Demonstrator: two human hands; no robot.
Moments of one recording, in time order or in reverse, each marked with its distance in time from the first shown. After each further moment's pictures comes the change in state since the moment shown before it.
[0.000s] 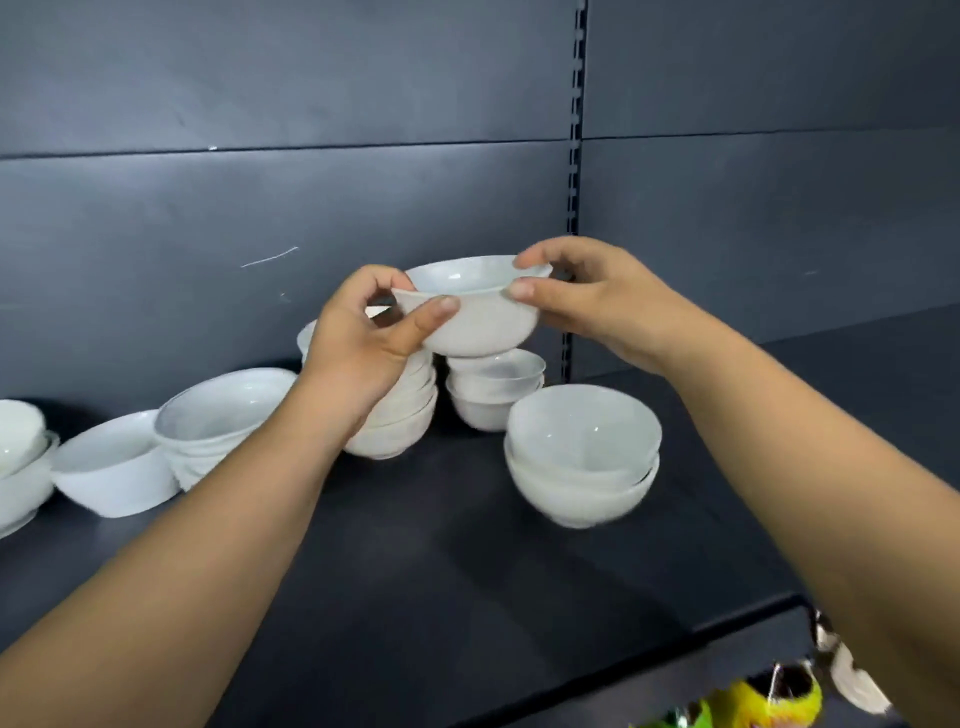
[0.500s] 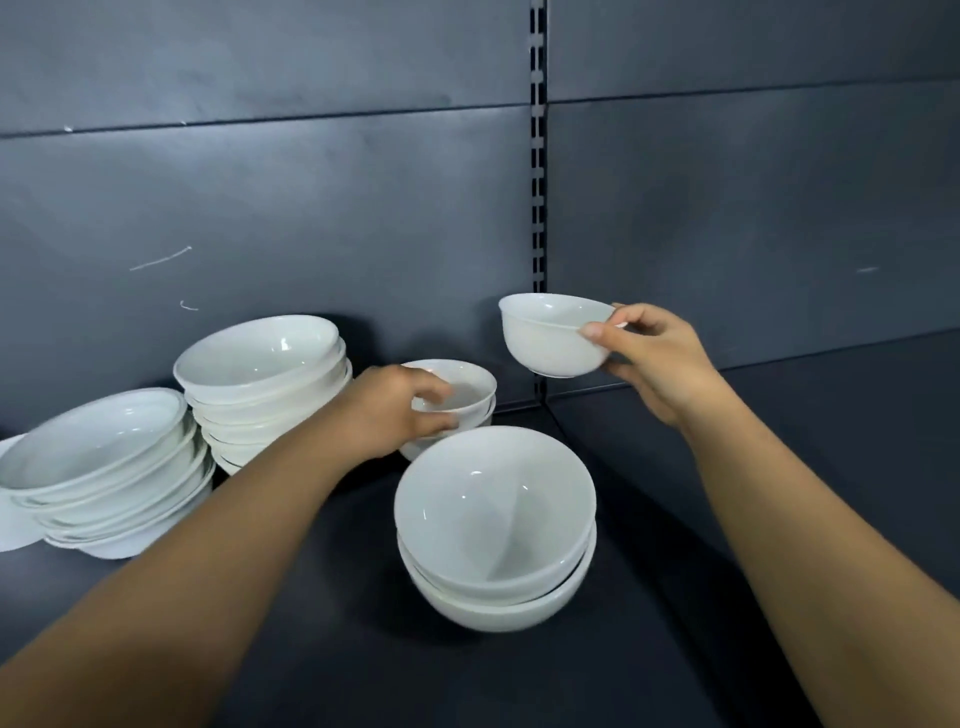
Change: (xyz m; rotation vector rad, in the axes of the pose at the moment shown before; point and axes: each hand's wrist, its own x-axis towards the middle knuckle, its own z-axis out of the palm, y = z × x) left_hand 0.037 -0.082 0.072 0.944 -0.503 -0.213; right_hand 0.051 0.142 -0.102 0.406 0.295 0.157
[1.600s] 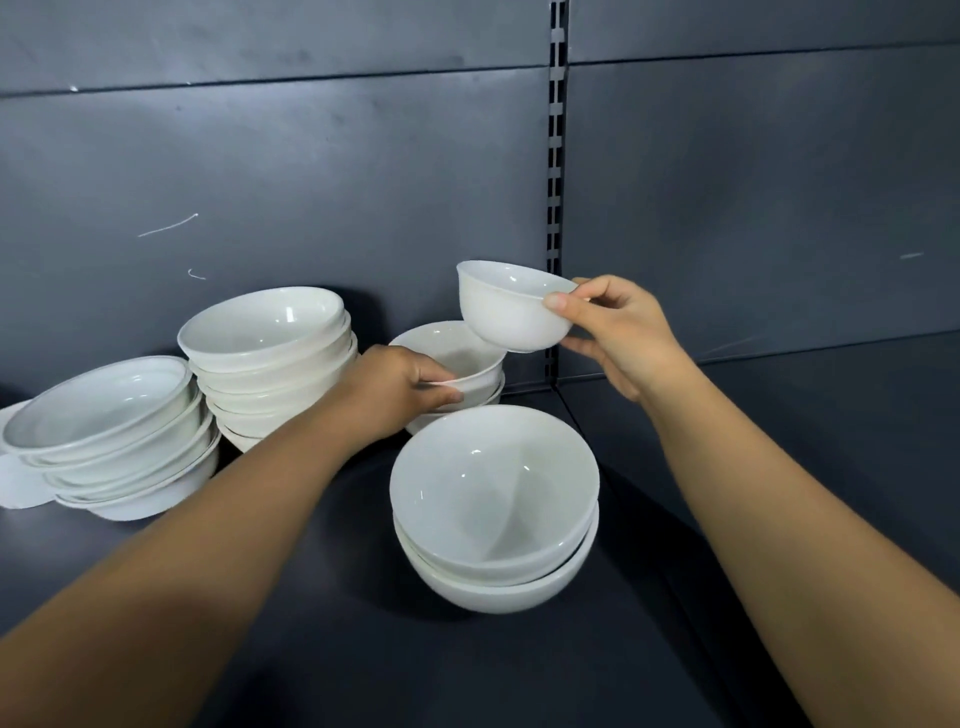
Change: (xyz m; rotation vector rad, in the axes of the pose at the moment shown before) left_hand 0.001 -0.011 0.009 -0.113 0.050 0.075; right_hand 0.007 0.004 0.034 0.035 -0.096 -0.017
